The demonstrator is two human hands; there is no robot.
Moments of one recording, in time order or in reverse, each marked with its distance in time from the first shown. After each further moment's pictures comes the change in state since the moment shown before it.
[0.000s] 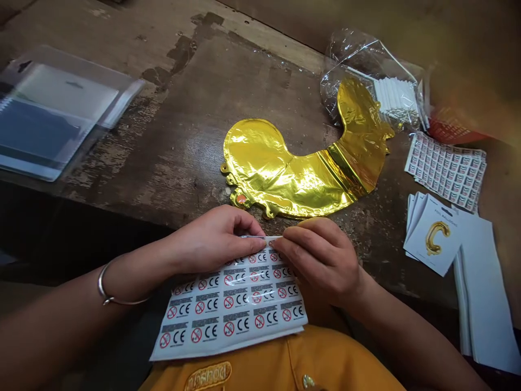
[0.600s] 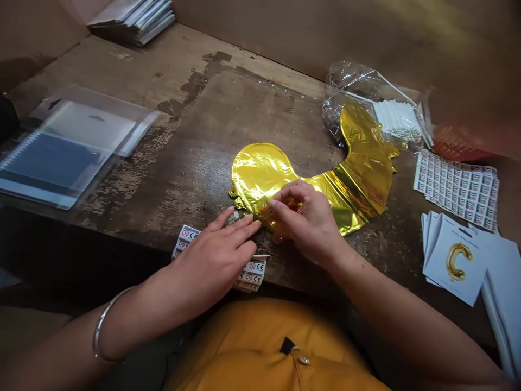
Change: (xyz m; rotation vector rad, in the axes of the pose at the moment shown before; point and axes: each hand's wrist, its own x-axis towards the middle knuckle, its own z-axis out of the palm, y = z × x) left_hand -0.007 -0.028 -0.013 1.207 0.364 0.624; right_hand 0.062 0.049 0.046 0.333 0.099 0.756
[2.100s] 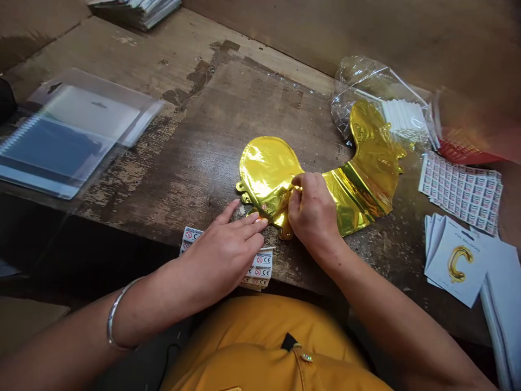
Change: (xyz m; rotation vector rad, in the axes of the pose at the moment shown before) left_hand 0.003 -0.003 0.007 -0.095 0.053 -0.043; right_hand -0.002 0.018 0.011 -0.504 0.171 -0.180
